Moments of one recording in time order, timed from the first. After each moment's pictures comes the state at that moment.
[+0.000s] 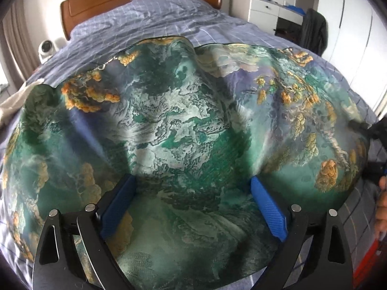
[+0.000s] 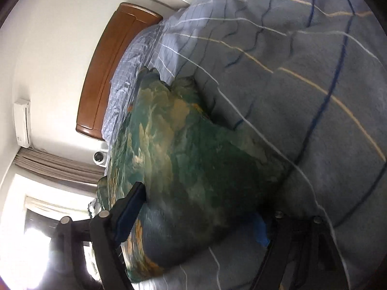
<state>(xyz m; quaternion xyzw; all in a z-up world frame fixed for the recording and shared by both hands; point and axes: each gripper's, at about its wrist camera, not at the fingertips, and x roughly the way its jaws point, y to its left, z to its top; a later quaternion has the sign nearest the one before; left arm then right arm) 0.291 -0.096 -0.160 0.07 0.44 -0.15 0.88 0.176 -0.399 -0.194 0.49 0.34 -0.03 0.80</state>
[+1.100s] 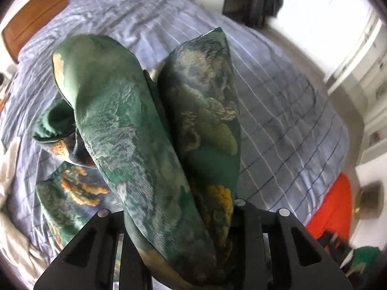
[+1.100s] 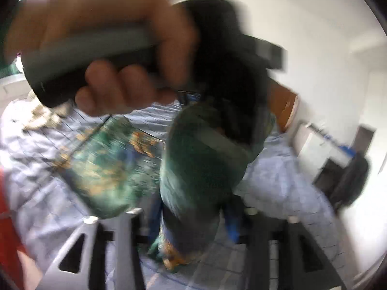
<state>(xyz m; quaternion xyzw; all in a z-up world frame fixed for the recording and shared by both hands) 0.317 -0.132 0.006 0.13 0.53 -0.28 0.79 0.115 -0.125 -0.041 -0.15 0.21 0.12 0.96</state>
